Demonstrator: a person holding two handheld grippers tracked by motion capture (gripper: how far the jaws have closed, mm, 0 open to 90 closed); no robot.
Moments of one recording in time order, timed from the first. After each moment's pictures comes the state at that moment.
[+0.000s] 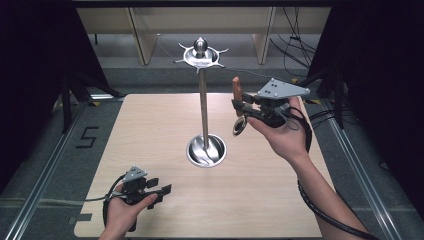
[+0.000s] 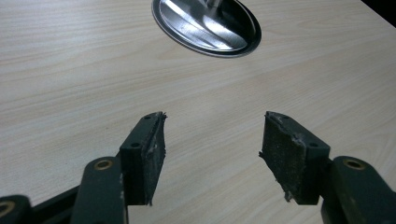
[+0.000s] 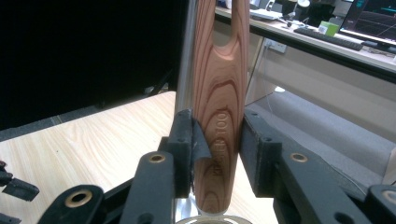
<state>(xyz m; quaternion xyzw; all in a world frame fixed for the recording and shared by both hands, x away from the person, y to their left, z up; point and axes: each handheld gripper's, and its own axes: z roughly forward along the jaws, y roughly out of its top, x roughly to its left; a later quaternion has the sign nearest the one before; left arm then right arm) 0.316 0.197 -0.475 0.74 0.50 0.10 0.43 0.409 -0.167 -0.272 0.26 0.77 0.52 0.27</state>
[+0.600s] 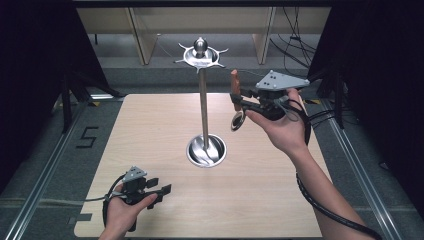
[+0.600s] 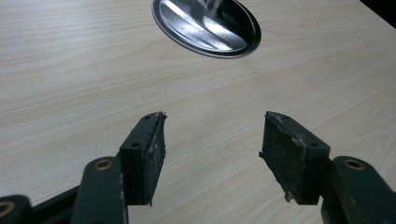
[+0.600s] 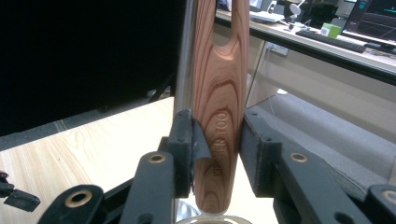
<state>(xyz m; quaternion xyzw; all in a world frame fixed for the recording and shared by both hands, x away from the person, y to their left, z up) 0.316 0.198 -0.475 0.74 0.50 0.10 0.43 0.419 -0.163 -0.260 0.26 0.76 0.53 0.27</state>
